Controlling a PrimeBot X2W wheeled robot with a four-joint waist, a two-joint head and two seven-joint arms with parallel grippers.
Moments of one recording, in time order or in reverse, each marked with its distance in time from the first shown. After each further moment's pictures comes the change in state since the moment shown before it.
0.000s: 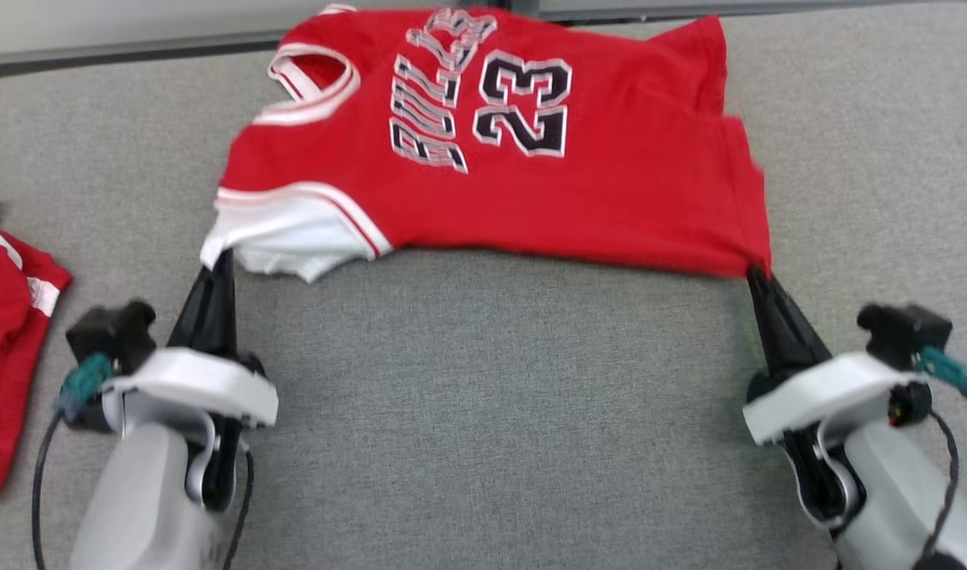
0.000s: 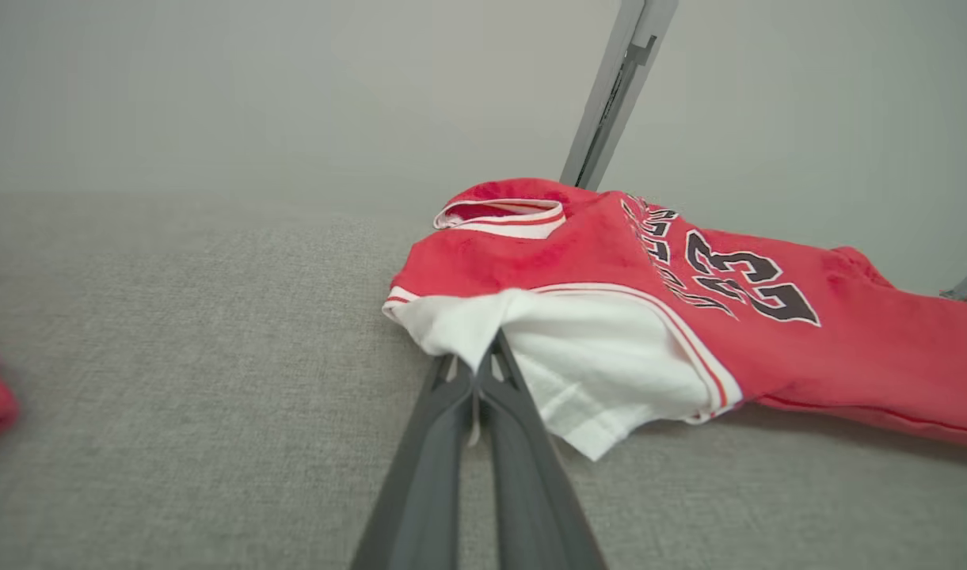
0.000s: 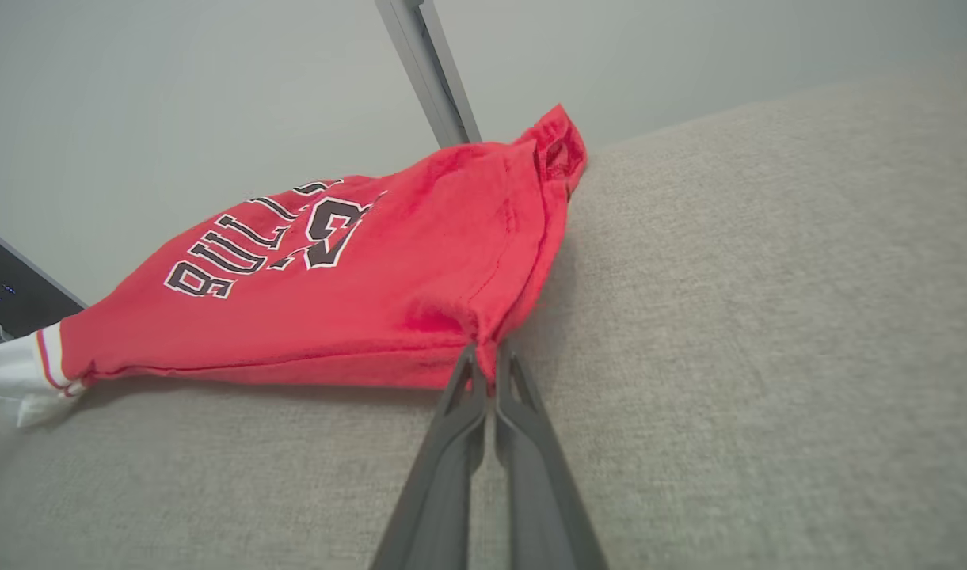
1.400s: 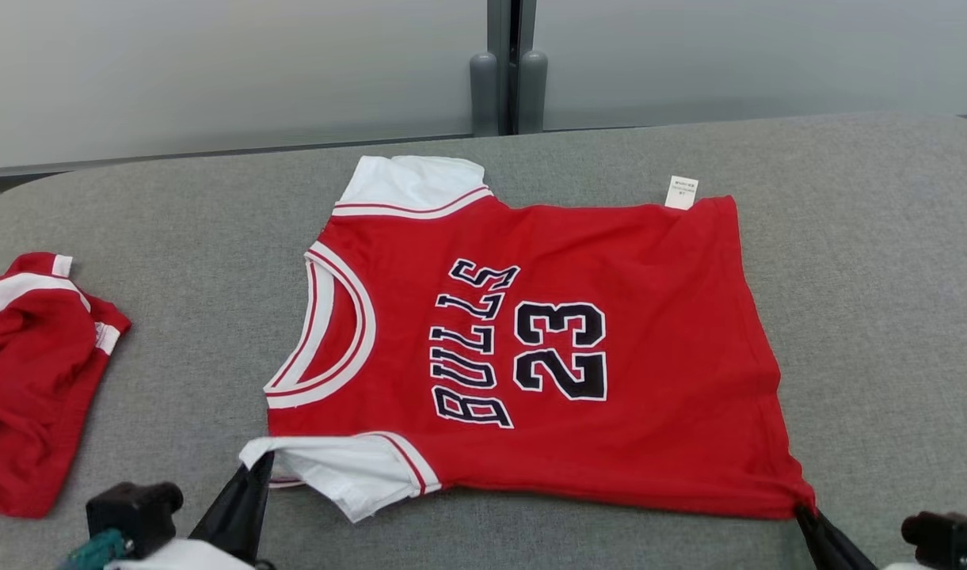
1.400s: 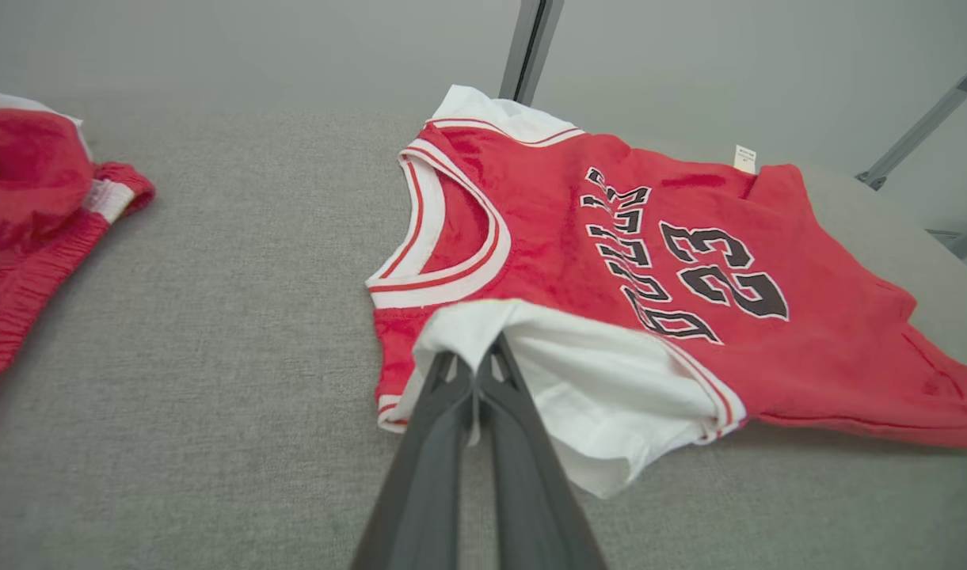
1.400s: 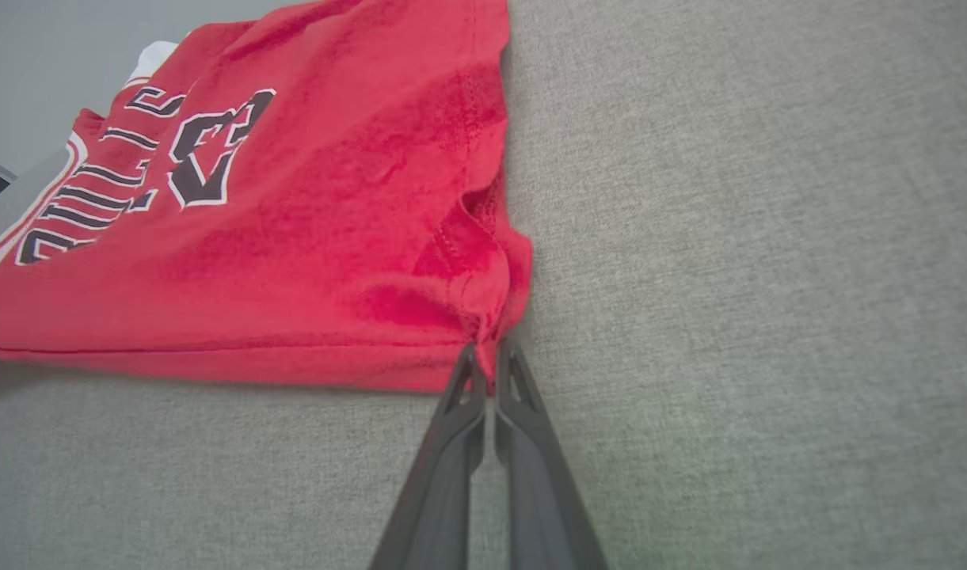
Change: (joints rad) left arm 0.702 0.086 -0.047 -0.828 -0.070 0.113 0.461; right arm 0.674 0.017 -0.317 -0.445 -0.175 0.000 0.366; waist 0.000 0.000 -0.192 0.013
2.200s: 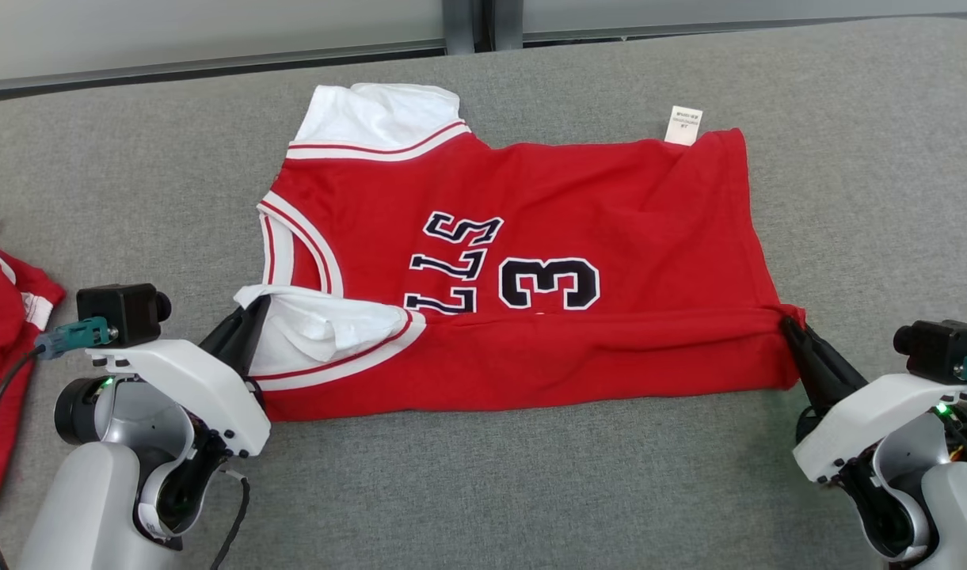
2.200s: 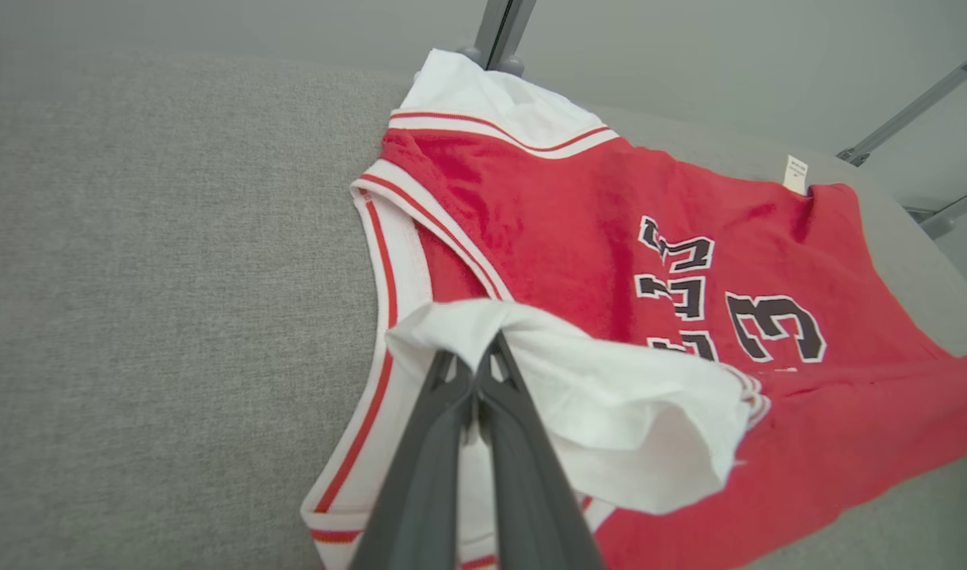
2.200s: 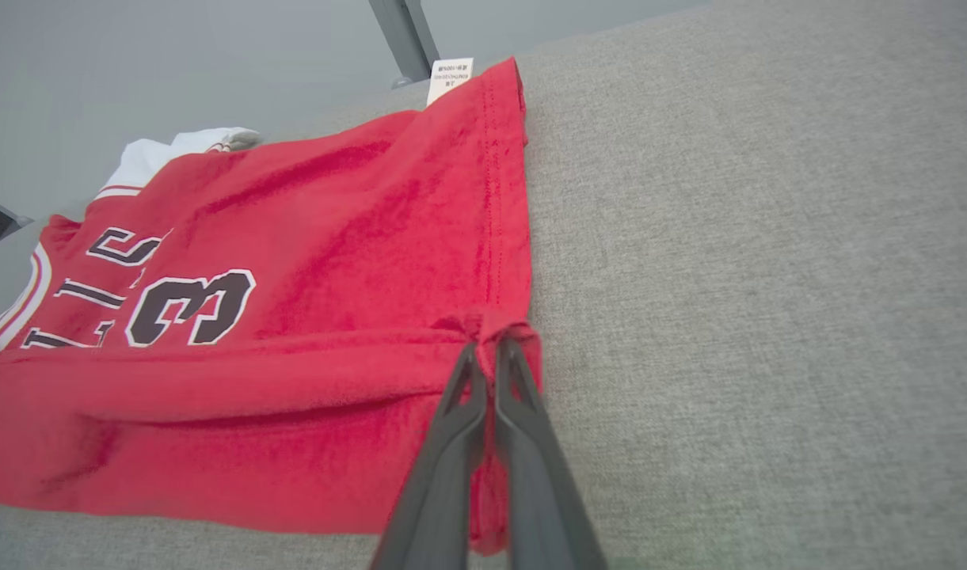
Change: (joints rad) left arm -0.495 0.032 -0.010 0.345 -0.151 -0.070 0.178; right arm -0.398 -0.026 0.022 0.077 0.002 0.000 0.105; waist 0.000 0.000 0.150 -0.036
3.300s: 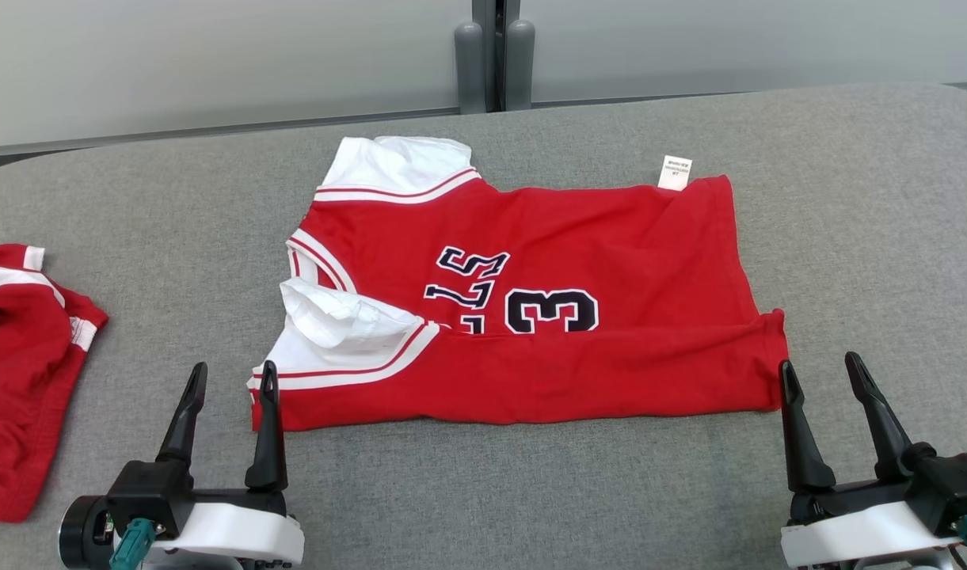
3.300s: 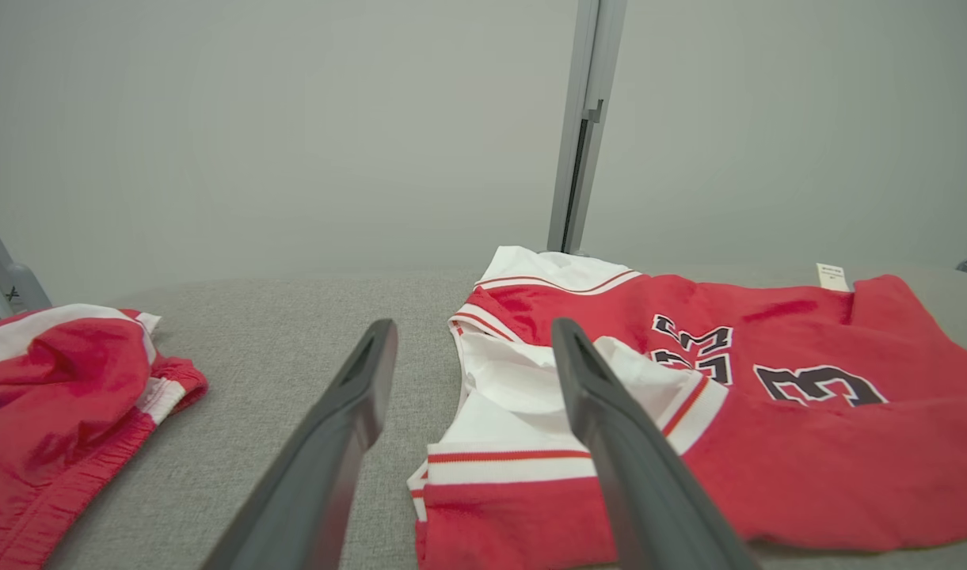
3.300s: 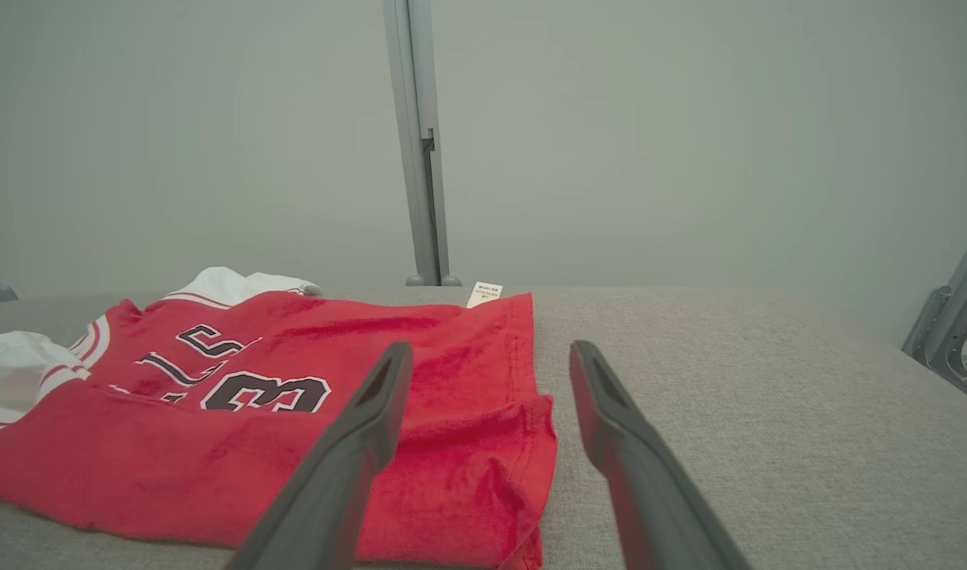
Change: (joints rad) left arm 0.264 -0.086 -0.034 -0.049 0.335 0.184 -0.632; right arm 0.220 0.160 -0.103 -0.134 -0.423 0.000 -0.467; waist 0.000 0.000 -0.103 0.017
